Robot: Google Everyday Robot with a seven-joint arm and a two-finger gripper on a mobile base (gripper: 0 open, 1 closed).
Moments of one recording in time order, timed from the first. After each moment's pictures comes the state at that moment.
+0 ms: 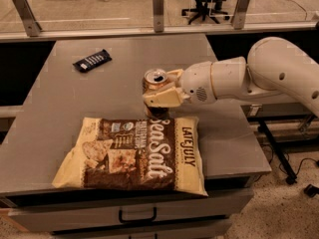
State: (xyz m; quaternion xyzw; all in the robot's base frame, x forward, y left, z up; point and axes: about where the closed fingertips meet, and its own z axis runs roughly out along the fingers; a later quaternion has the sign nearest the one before) arm 0.547 0.004 0.881 -0.49 0.68 0.34 0.44
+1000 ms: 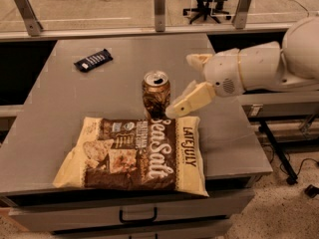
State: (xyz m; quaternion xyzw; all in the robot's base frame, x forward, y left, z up) arm 0.535 -0.047 0.916 -0.51 0.68 0.28 0.45
